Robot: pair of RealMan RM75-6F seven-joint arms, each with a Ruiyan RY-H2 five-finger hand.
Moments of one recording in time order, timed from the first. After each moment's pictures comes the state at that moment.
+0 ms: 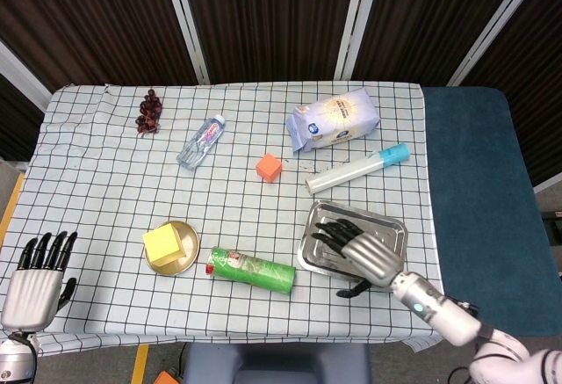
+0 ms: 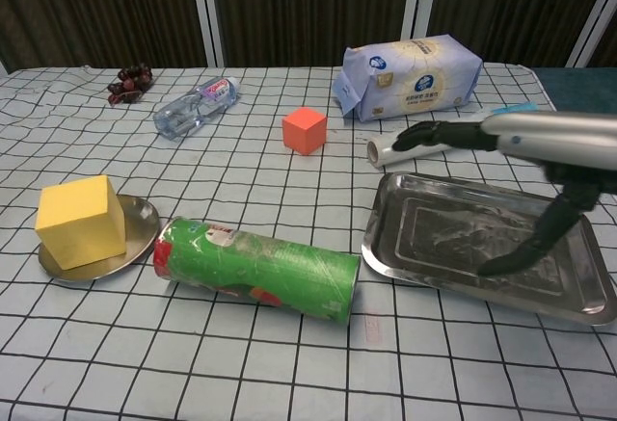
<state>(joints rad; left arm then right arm) -0.14 -1.27 0.09 -1.52 1.51 1.66 0.48 0.60 -1.23 0.08 -1.78 -1.58 0.84 0.02</state>
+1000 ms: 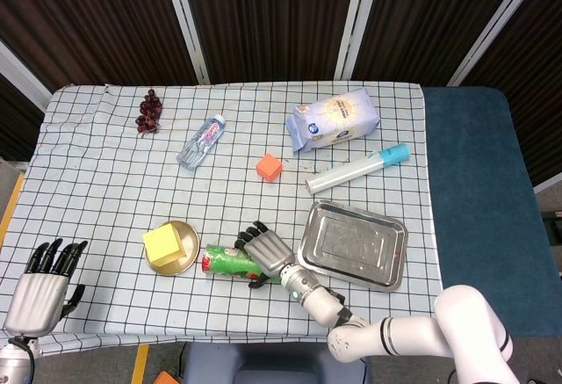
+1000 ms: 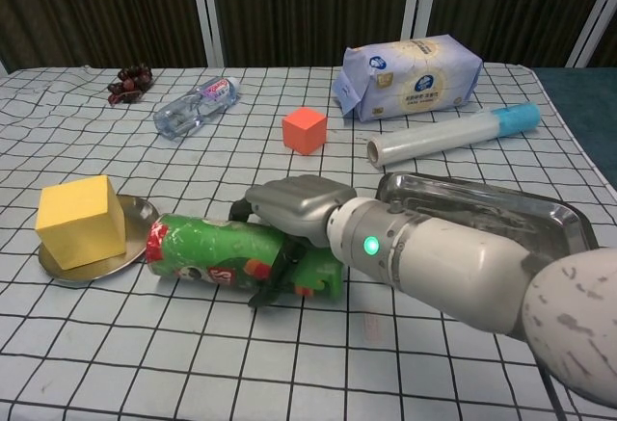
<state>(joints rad) -0.10 -1.22 0.06 -1.57 1.58 1.59 0.42 0.99 -1.90 0.18 -1.37 -0.90 0.86 -0.59</state>
